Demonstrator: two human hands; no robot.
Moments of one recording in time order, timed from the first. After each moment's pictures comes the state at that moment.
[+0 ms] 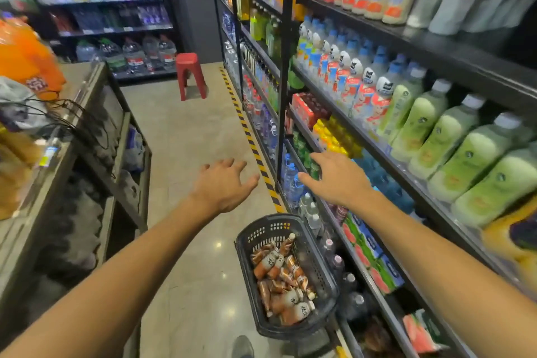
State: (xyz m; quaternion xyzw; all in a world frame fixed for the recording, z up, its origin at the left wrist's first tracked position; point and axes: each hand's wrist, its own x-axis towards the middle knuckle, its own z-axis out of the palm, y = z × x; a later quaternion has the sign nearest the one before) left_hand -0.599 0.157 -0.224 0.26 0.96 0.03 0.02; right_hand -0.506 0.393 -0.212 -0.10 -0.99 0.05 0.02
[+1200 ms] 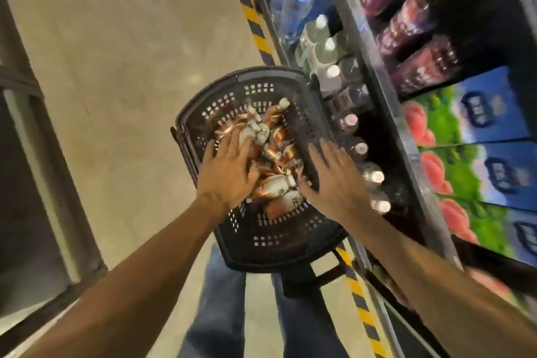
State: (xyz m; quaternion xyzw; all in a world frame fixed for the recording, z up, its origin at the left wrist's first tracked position) left_hand -0.668 0.264 -0.784 0.31 0.91 -0.03 0.26; right_hand -0.546 0.469 -0.758 -0.11 -0.97 0.10 -0.21
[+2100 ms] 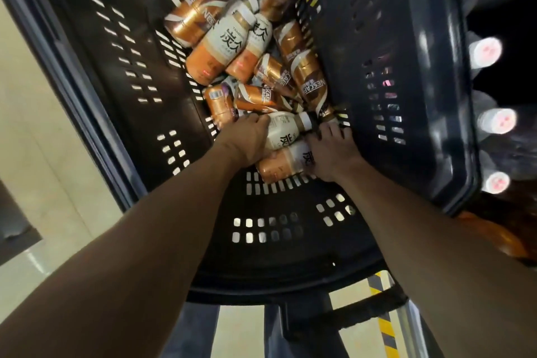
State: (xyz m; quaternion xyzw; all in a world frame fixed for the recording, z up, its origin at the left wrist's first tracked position) left_hand -0.593 0.287 -1.098 0.32 0.83 0.03 0.46; right_hand -0.495 0.462 -1.071 -0.05 -0.86 0.04 -0.50
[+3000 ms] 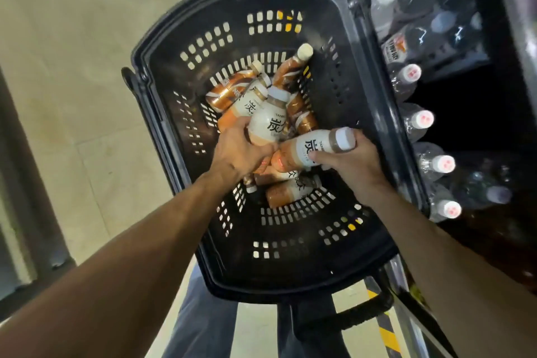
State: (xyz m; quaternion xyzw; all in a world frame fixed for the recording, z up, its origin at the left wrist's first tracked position) left_hand -0.648 0.277 -0.952 0.01 0.85 0.38 0.37; right_hand -0.535 0.473 -0.943 -0.47 -0.65 0.59 -0.11
